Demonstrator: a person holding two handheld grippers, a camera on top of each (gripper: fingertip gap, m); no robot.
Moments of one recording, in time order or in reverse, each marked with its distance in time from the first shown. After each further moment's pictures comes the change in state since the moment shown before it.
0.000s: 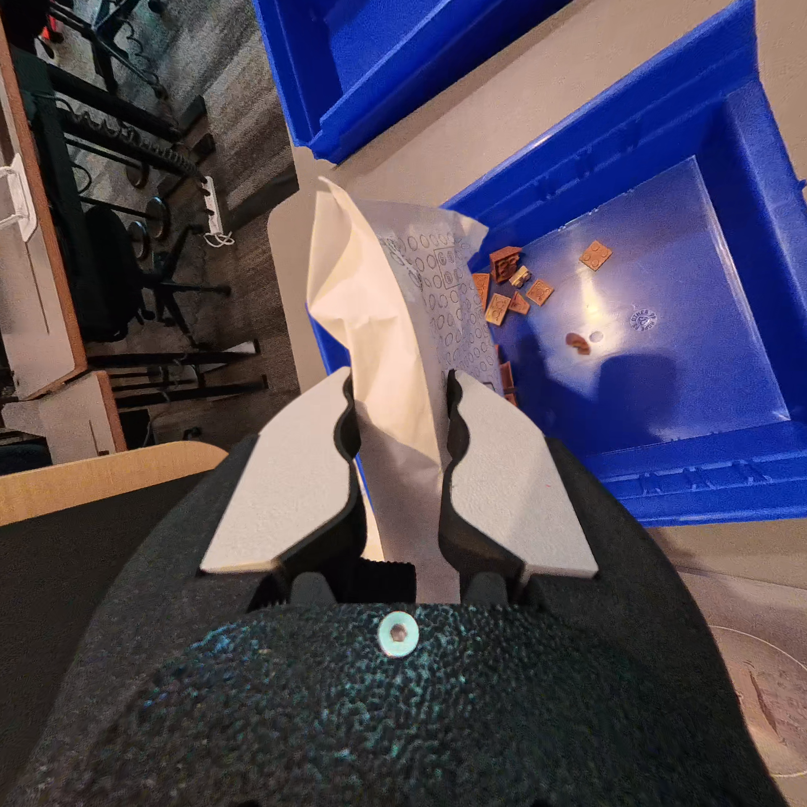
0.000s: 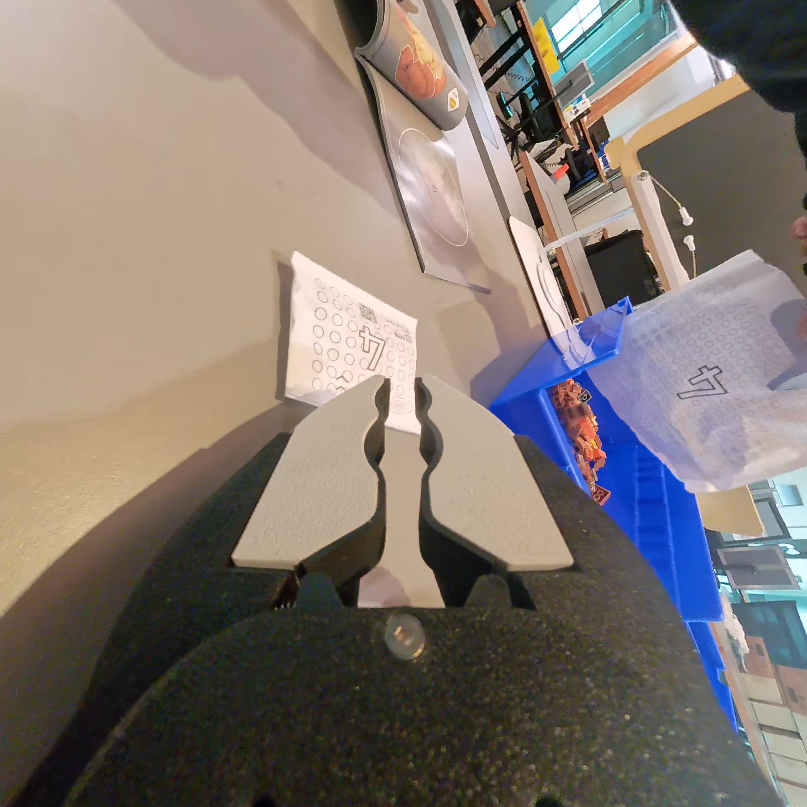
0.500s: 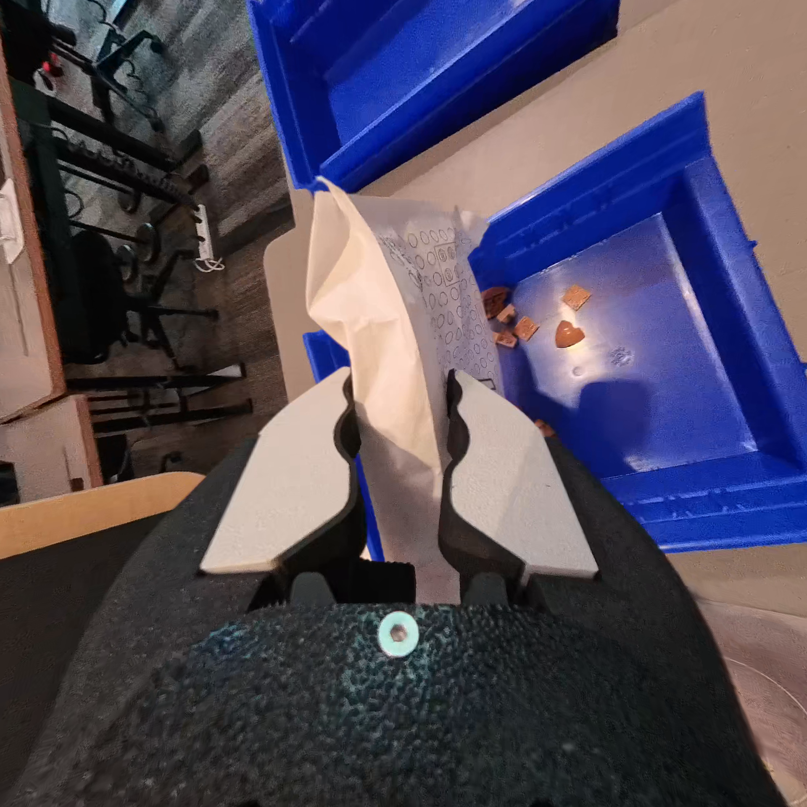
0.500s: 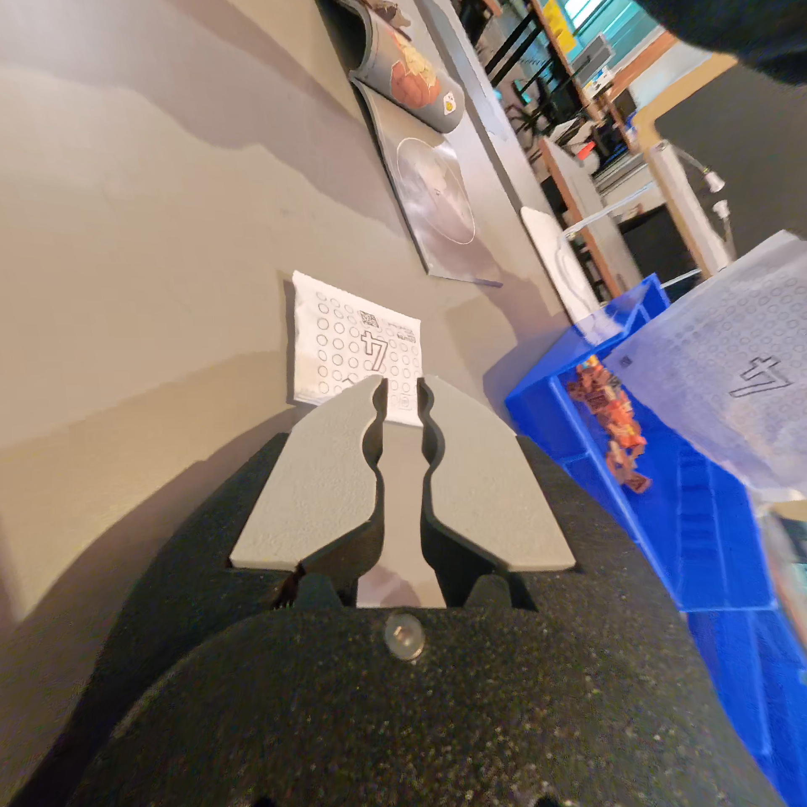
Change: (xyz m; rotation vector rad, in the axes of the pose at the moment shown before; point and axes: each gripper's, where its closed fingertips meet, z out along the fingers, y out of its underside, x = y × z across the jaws) left arm -0.001 -0.018 0.001 0.069 0.034 -0.025; right arm 0.002 -0.003 -0.009 0.008 -0.047 0.113
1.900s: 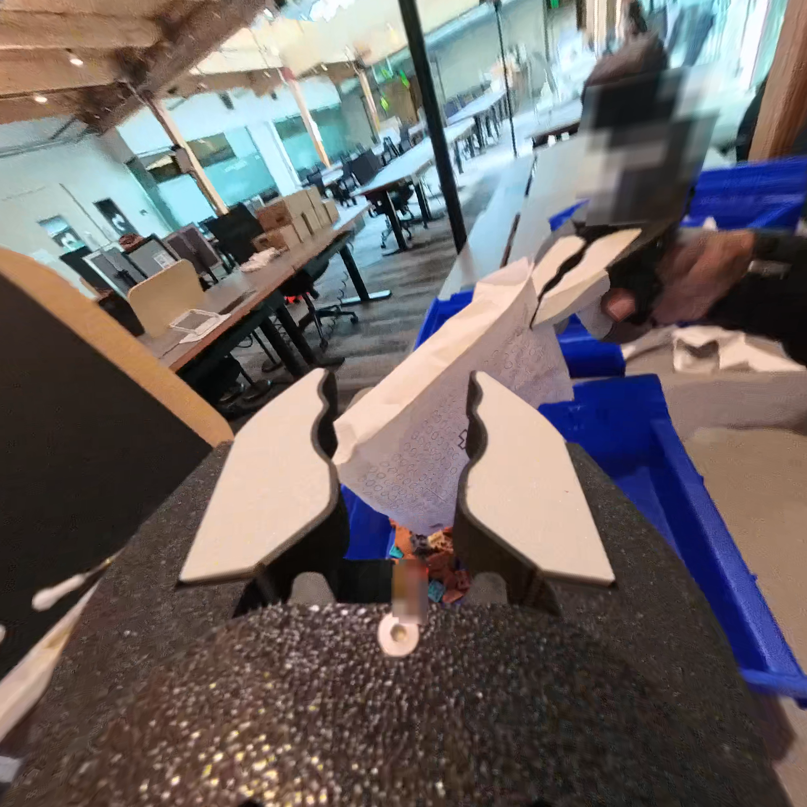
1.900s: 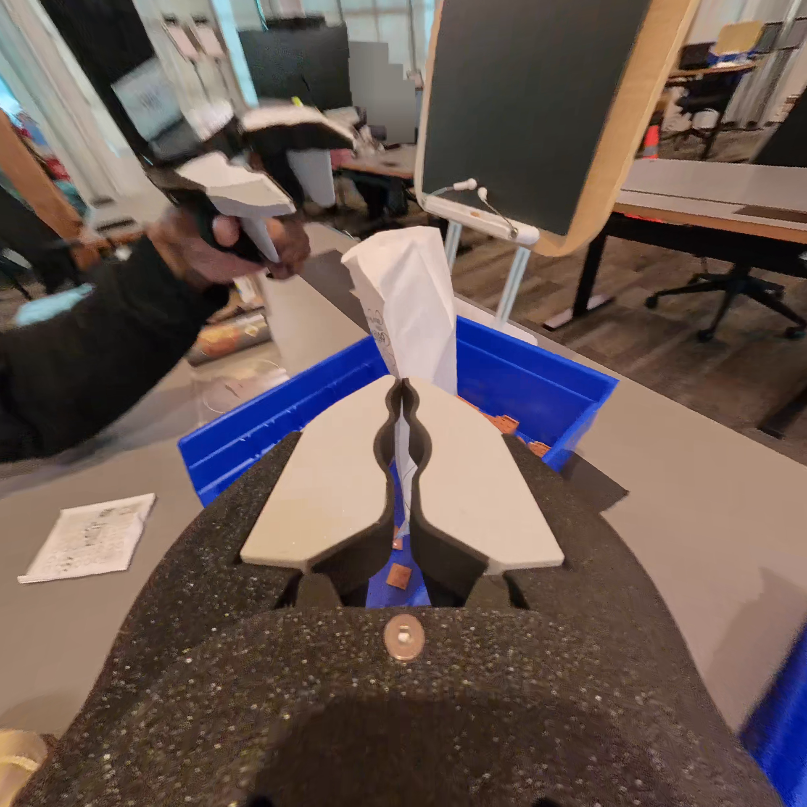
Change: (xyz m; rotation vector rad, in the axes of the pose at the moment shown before) left arm -0.011 0.027 -0.083 0.727 -0.336 -0.438; right arm 0.339 0.081 0.048 0.353 -0.273 0.755
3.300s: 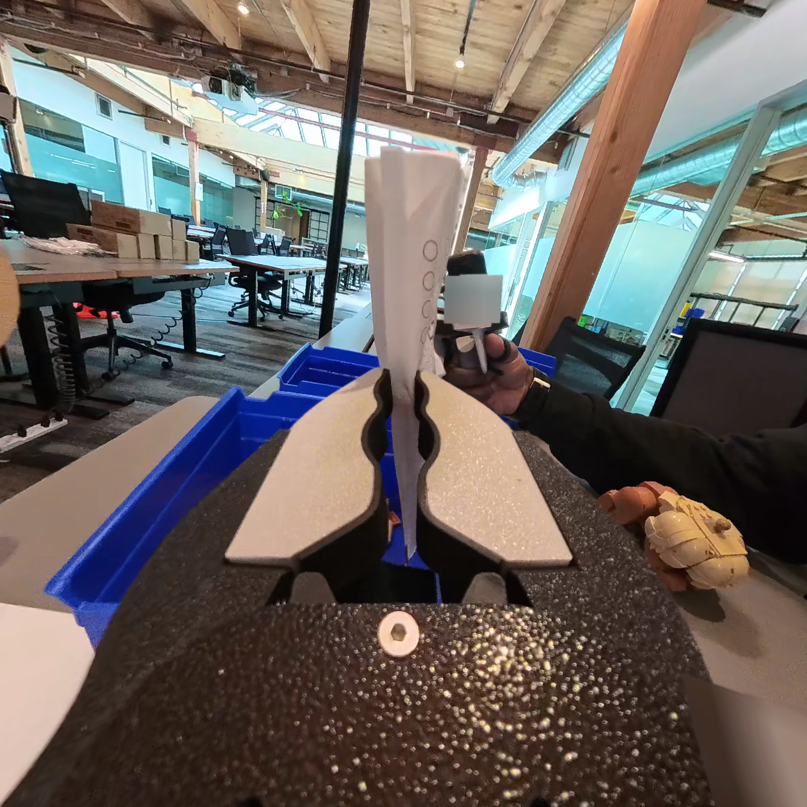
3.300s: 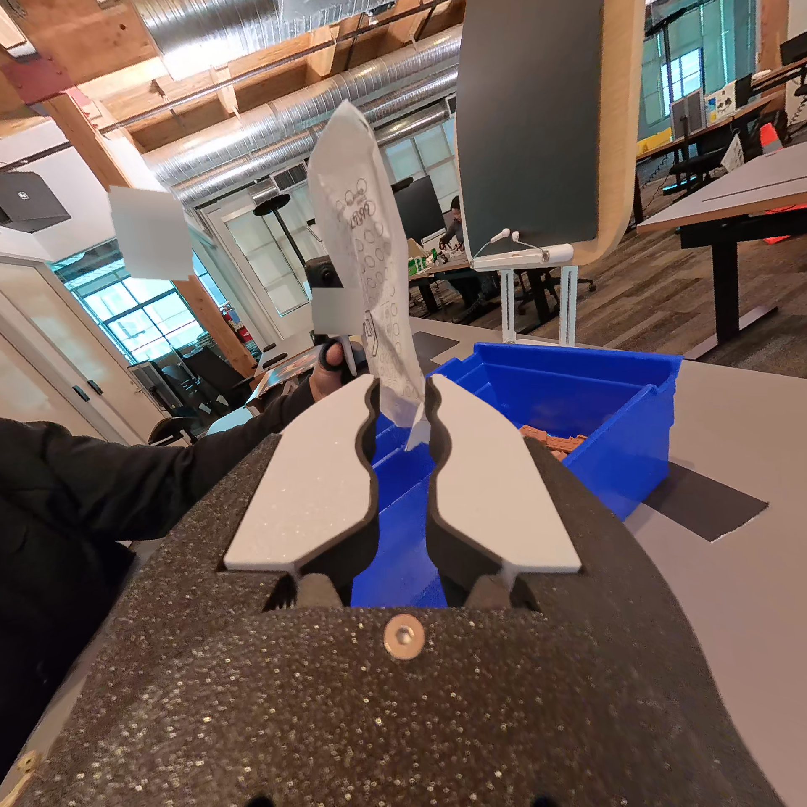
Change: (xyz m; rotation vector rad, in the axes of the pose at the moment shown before) left arm 0.014 0.057 -0.012 0.310 0.294 -0.538; right arm 0.018 0.003 -0.017 0.244 -0.229 0.321
